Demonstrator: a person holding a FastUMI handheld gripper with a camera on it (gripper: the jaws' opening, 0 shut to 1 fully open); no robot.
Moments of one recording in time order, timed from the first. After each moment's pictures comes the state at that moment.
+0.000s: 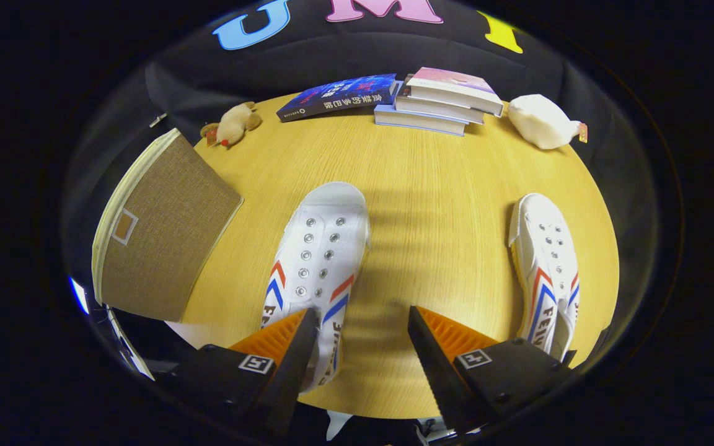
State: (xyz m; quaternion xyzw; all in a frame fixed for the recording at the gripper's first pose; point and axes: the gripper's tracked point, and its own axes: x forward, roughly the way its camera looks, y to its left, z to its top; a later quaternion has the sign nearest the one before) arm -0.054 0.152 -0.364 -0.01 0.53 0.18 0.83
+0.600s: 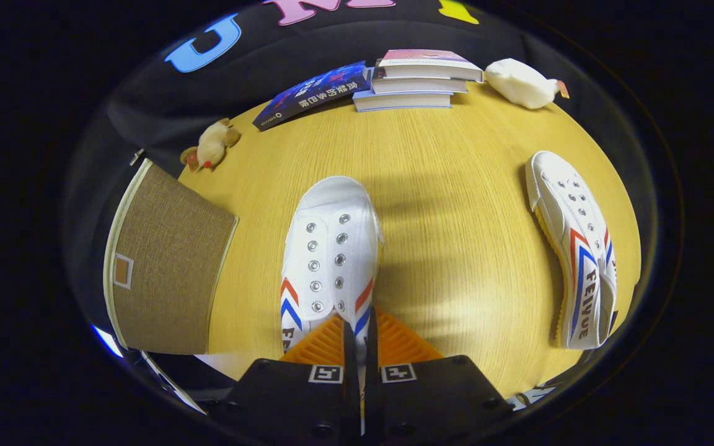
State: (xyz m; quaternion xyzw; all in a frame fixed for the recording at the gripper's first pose) arm -0.057 0.170 -0.367 0.09 0.55 0.13 0.82
